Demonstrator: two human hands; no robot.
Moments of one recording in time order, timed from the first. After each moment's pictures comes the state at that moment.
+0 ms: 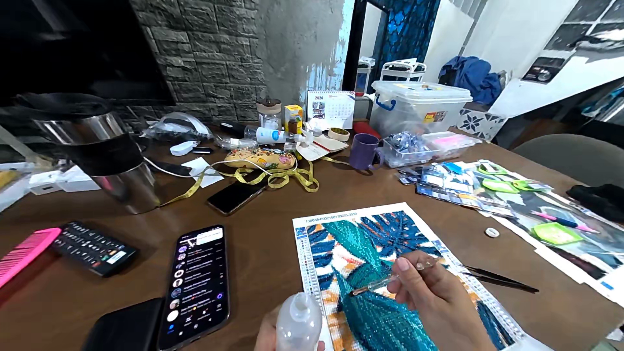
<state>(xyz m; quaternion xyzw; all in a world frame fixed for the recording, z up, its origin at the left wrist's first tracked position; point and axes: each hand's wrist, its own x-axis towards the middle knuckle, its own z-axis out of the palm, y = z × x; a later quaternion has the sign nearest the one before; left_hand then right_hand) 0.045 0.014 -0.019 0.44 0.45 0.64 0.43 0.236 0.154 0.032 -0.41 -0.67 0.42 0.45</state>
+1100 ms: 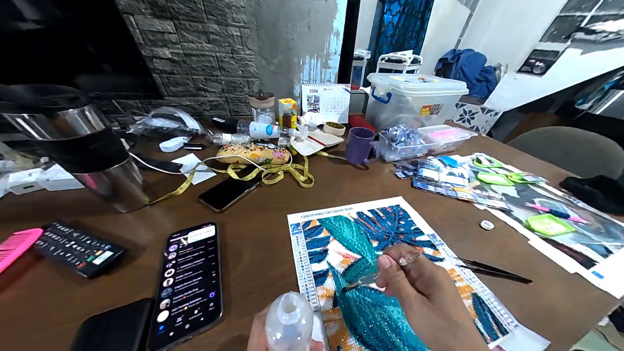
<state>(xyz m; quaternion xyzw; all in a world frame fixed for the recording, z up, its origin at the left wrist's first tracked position) 0.048 0.014 -0.023 0.42 0.45 0.65 0.45 0.233 0.158 0.030 -0.38 -0.76 0.32 0.41</state>
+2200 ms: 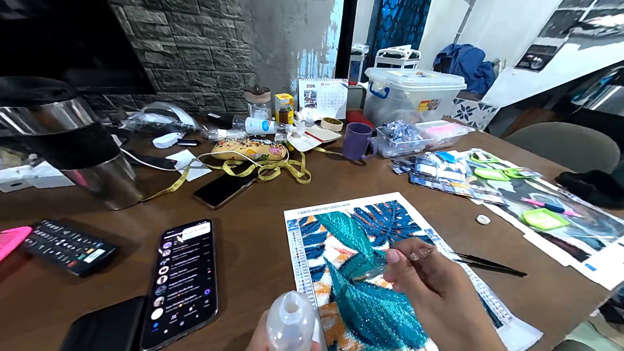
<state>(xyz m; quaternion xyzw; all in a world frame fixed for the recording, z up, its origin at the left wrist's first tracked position) 0.048 0.013 -0.023 0.44 0.46 0.63 0.45 0.241 0.153 0.039 -0.40 -0.76 0.28 0.42</state>
